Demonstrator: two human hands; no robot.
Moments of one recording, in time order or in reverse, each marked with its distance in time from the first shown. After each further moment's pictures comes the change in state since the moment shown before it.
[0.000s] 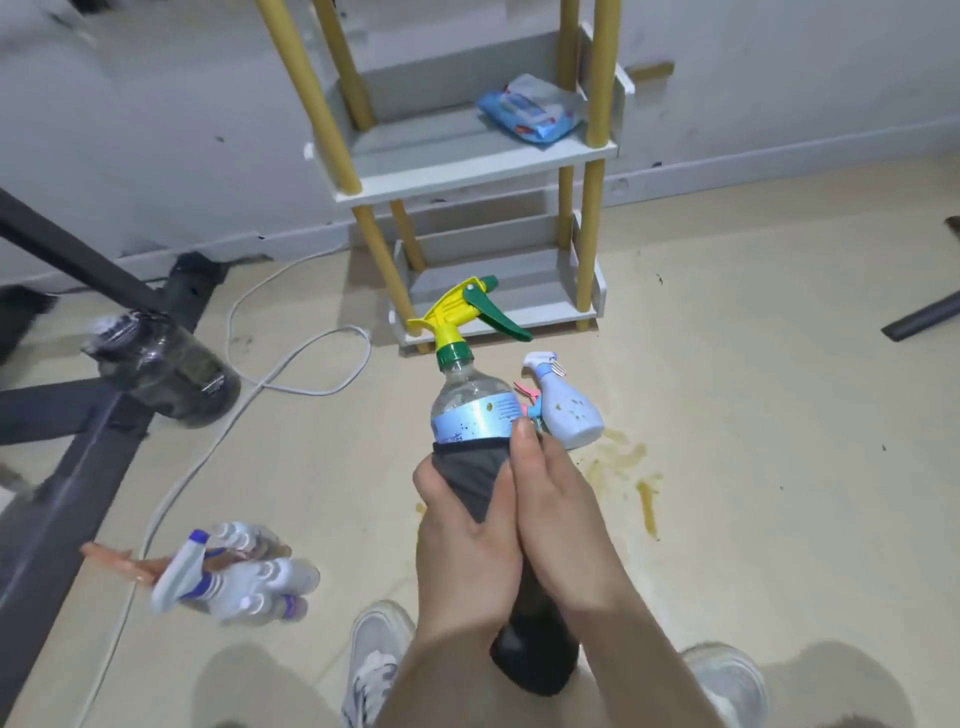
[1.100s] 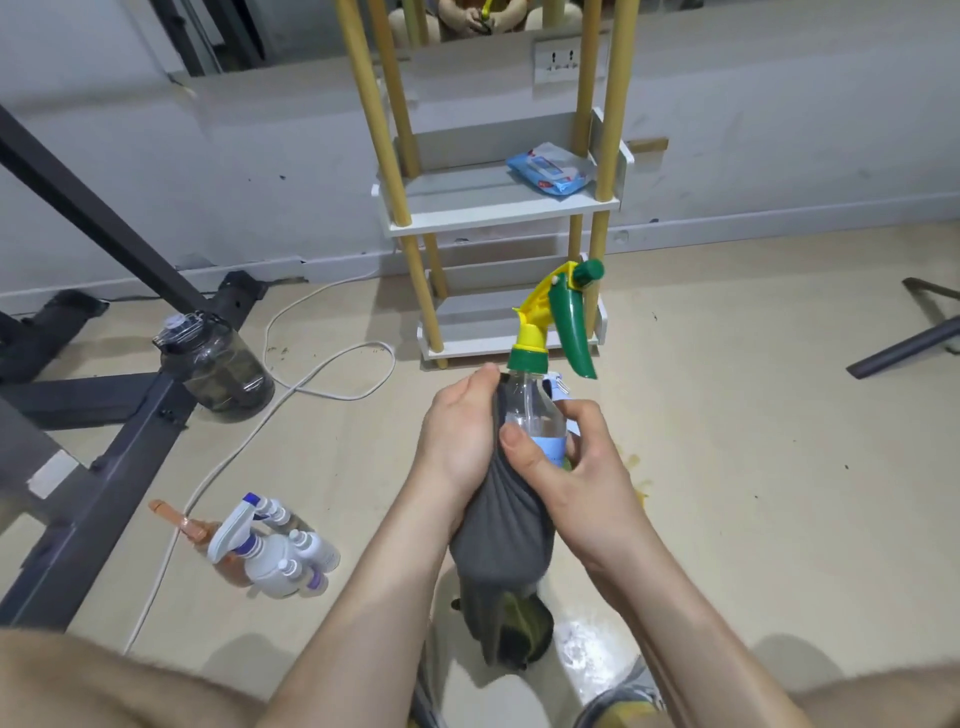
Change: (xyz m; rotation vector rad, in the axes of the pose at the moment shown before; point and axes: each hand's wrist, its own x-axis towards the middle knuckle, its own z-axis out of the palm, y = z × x) left_hand 0.002 0.044 -0.052 -0.281 -0.157 0.204; right_hand -0.079 -0.032 -0.008 0.211 -0.033 -0.212
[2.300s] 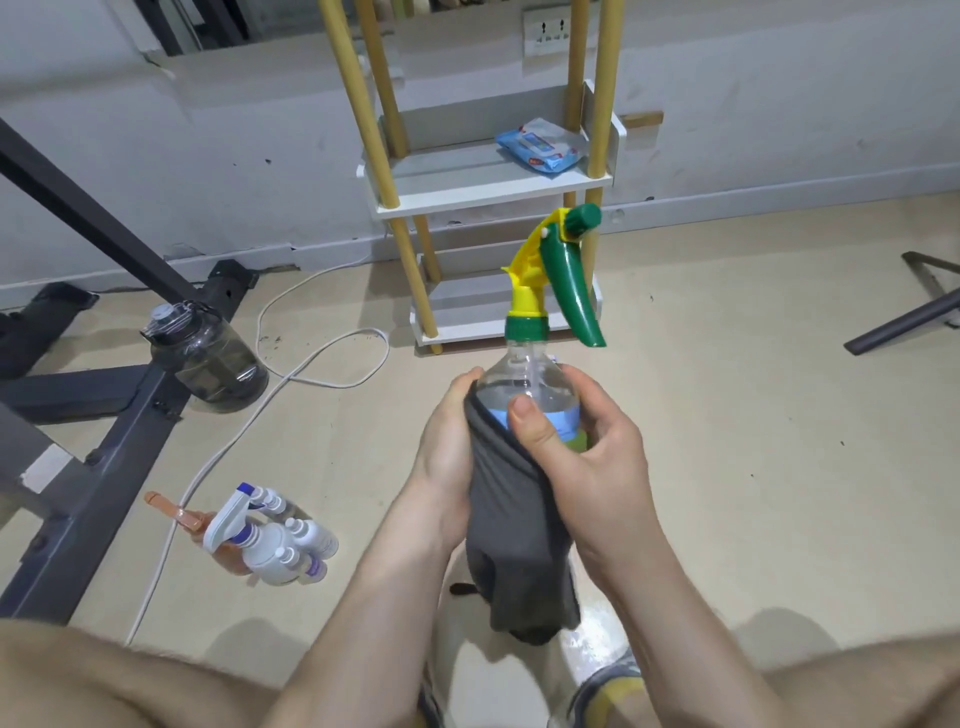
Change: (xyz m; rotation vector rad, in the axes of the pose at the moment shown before) left_hand -0.015 -0.010 0.011 -0.542 -0.221 -0.433; right_hand -0.002 0.001 -0.006 0.089 0.099 -0.204
